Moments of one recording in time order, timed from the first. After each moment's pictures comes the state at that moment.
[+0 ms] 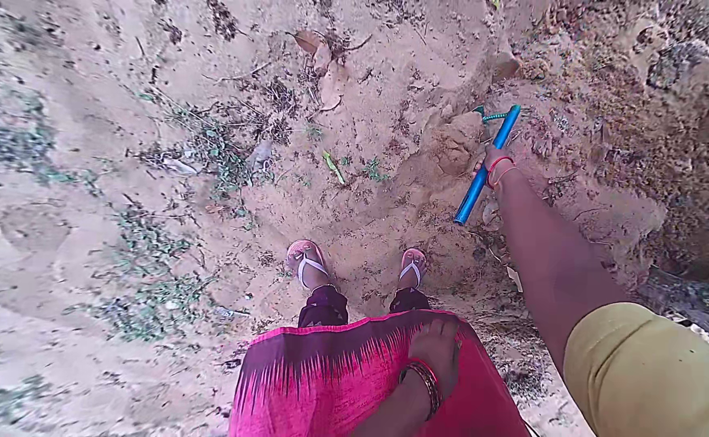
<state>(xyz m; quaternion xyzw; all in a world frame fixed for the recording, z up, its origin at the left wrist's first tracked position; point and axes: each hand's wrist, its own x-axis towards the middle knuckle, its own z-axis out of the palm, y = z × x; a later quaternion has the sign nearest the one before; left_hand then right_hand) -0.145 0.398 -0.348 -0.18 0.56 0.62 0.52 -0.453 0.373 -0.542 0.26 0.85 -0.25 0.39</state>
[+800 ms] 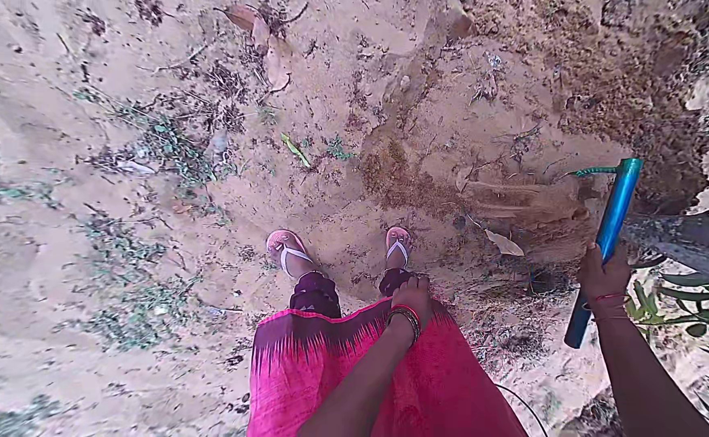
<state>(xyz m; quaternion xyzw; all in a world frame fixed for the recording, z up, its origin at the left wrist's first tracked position) -0.145 0.450 -0.386 -0.18 0.62 0.53 0.56 -0.366 0.665 -0.294 0.08 0.98 0.01 0.20</state>
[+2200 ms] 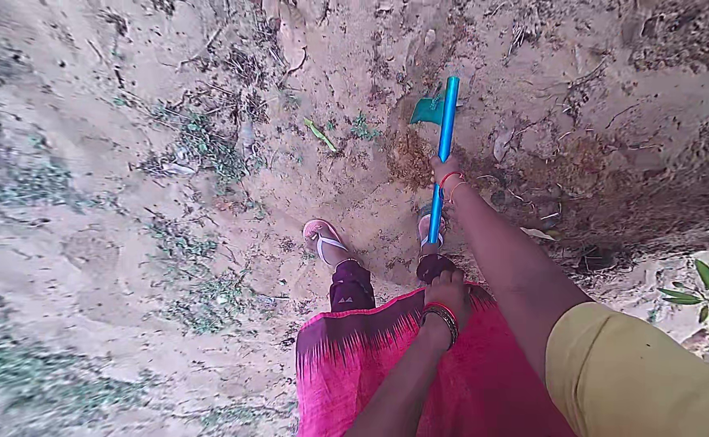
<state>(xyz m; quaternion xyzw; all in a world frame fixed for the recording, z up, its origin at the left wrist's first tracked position) -0.116 0.438 -0.379 -0.18 0.61 0.54 0.56 -0.282 0.433 -0.572 0.19 0.84 -0.23 0.46</state>
